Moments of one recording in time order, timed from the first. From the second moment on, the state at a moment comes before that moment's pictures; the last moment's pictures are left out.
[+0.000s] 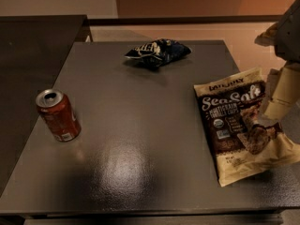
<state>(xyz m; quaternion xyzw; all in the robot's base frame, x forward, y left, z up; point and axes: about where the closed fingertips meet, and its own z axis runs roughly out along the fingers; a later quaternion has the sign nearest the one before) 0.438 -0.217 0.976 -0.60 0.78 -0.03 0.16</state>
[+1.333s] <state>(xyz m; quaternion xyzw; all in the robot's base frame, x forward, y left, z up) 0.569 -0.191 0.944 -0.57 0.79 -0.04 0.22</state>
